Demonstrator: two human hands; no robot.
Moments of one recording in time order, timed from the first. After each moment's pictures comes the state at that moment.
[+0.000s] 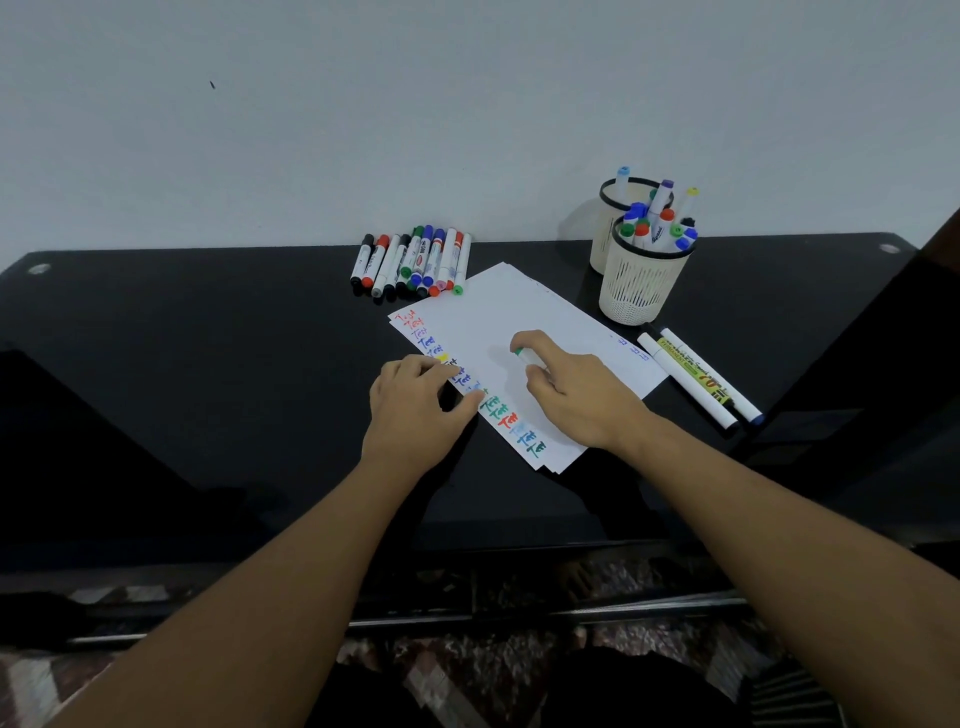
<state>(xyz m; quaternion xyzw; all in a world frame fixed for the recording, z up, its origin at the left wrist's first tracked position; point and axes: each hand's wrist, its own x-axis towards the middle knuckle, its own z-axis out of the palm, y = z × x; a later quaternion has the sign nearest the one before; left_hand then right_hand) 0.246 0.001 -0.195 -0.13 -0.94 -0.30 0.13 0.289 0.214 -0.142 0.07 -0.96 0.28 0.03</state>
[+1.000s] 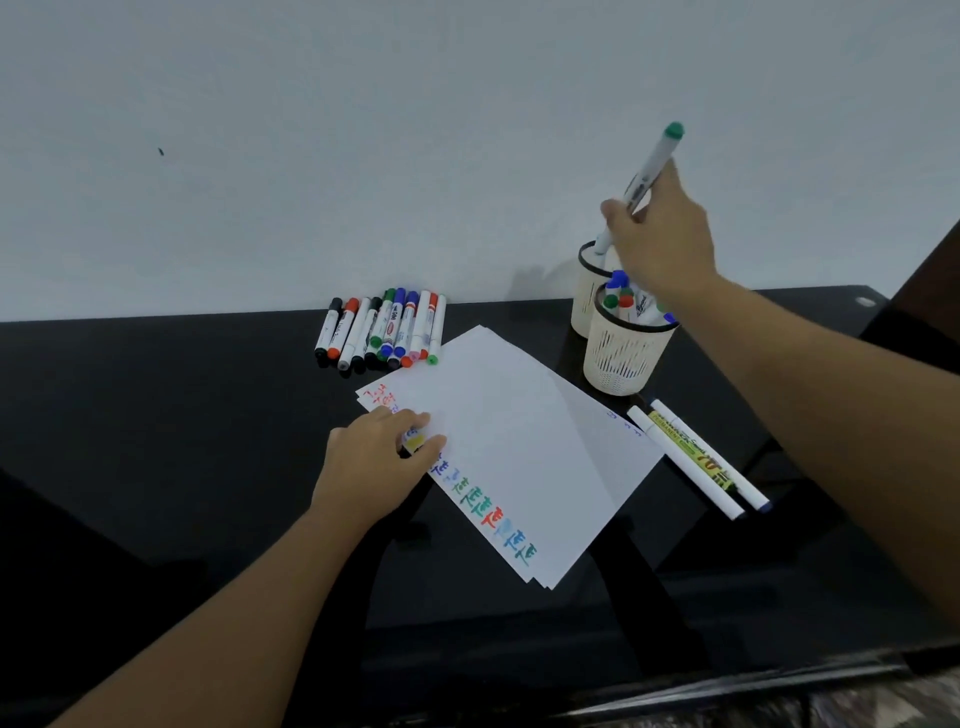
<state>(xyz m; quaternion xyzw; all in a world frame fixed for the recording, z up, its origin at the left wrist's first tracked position) 0.179 -0.004 -0.182 -0.16 -0.95 -0.26 0.07 0.153 0.310 -0.012 -0.14 -0.89 0.31 0.30</state>
